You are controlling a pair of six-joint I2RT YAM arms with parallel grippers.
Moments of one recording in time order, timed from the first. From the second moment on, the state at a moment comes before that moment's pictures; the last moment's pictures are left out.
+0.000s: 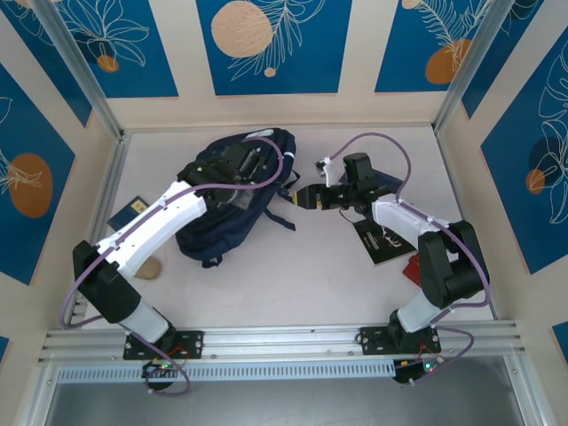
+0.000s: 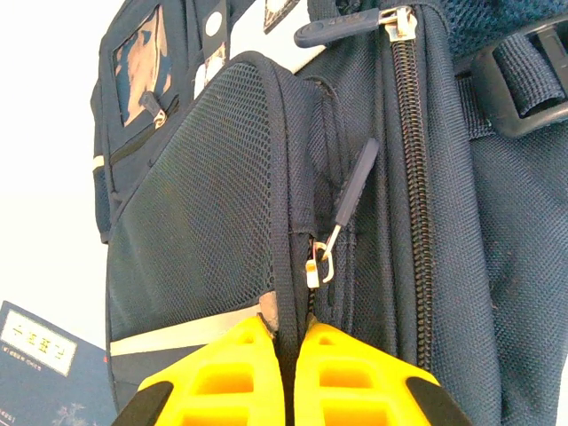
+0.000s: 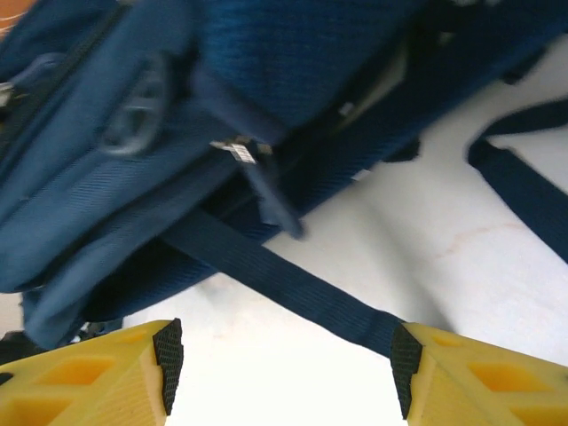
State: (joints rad) left arm -0.70 1.56 1.55 -1.00 -0.37 -0.13; right arm 0.35 1.58 0.99 -0.09 -0.77 0.33
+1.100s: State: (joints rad) left arm -0.69 1.56 1.55 -0.99 -0.34 -0.16; right arm 0.37 1.76 1.05 0.00 -0.84 0.30
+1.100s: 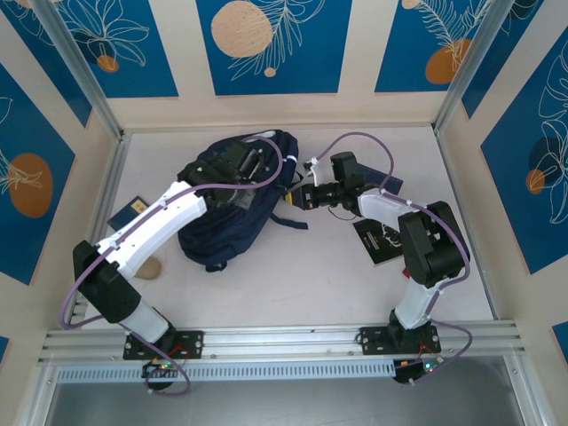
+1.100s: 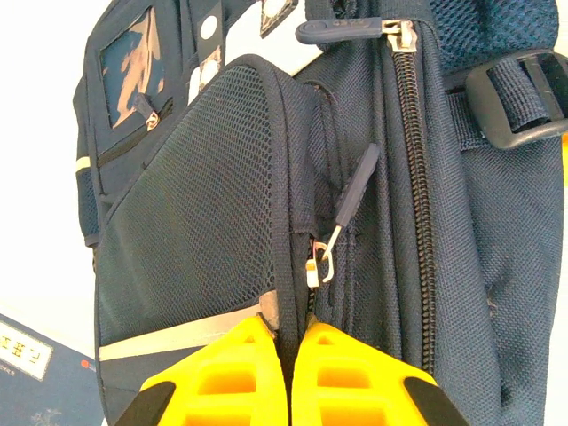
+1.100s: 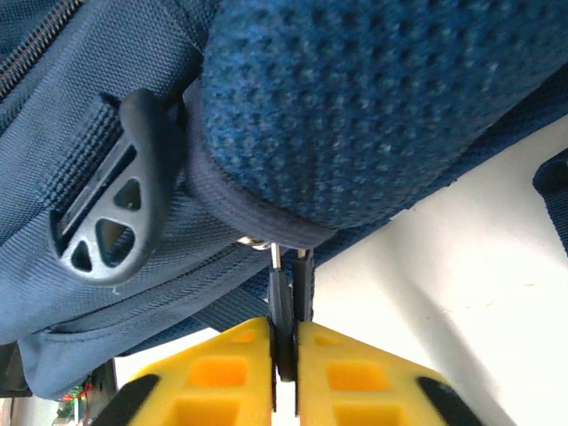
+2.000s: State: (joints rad) left arm -0.69 1.71 1.58 -0.94 -0.18 -0.36; right arm 0.72 1.48 0.73 0.02 -0.47 0.27
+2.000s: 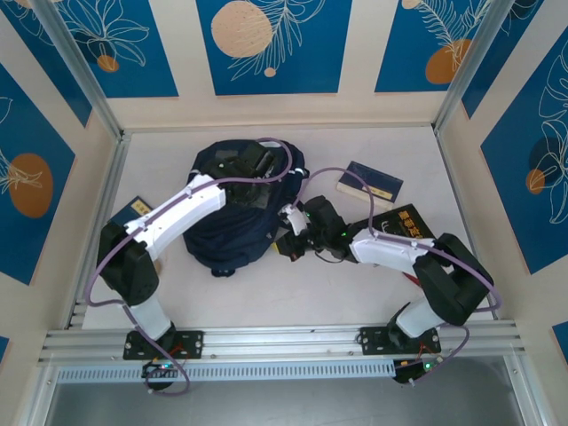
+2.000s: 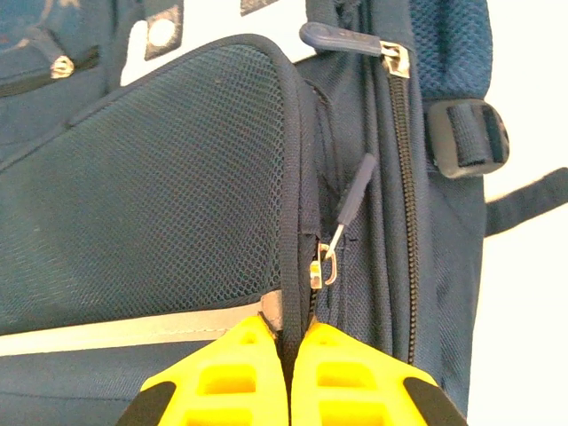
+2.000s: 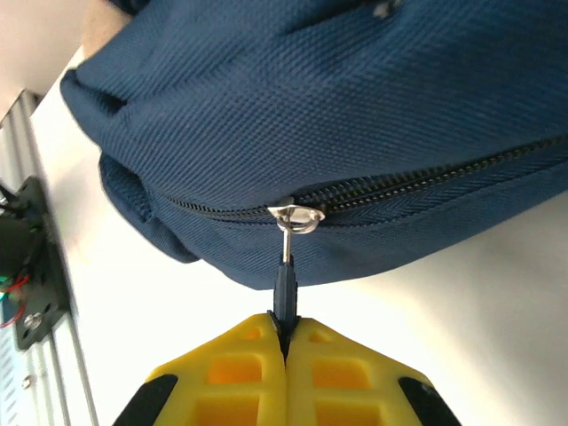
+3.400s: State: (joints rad) left arm -0.61 1.84 1.44 -0.76 0.14 0.25; right arm 0.35 1.33 0.68 -0.03 -0.45 0.38
